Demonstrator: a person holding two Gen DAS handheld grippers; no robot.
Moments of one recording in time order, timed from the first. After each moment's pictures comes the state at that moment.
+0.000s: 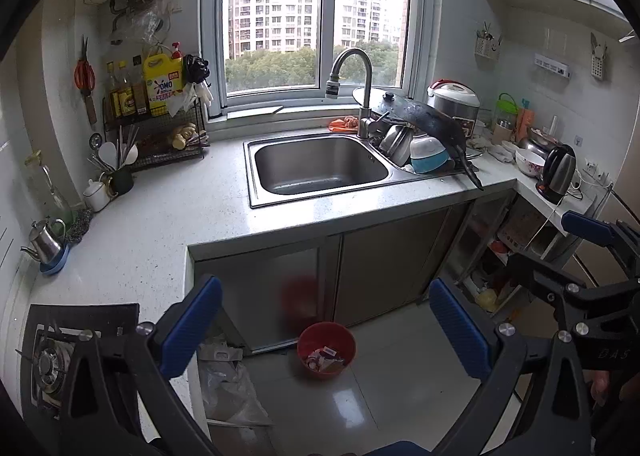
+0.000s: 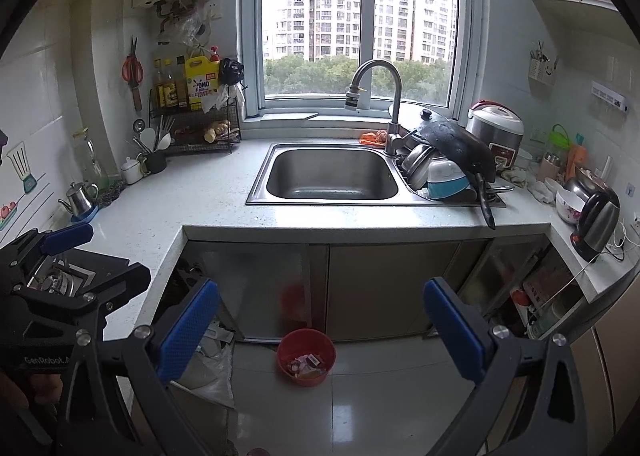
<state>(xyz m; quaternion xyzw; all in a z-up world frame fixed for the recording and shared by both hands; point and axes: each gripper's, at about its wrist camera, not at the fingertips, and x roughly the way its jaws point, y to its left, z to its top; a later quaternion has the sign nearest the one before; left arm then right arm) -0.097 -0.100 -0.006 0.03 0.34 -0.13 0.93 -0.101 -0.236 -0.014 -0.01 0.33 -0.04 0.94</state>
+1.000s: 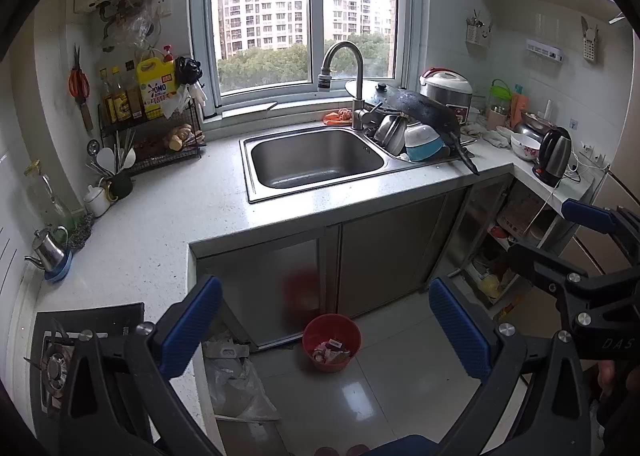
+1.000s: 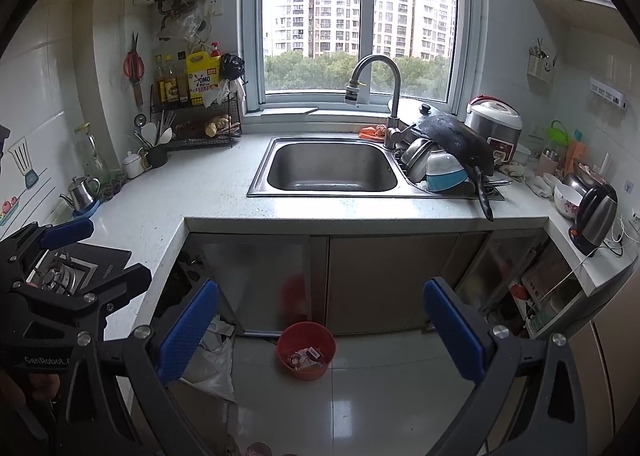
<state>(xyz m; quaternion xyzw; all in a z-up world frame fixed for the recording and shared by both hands) -0.108 -0.112 -0.009 0.05 0.34 -0.13 0.93 -0.111 -0.233 -0.014 0.00 0.33 -0.04 0.94</state>
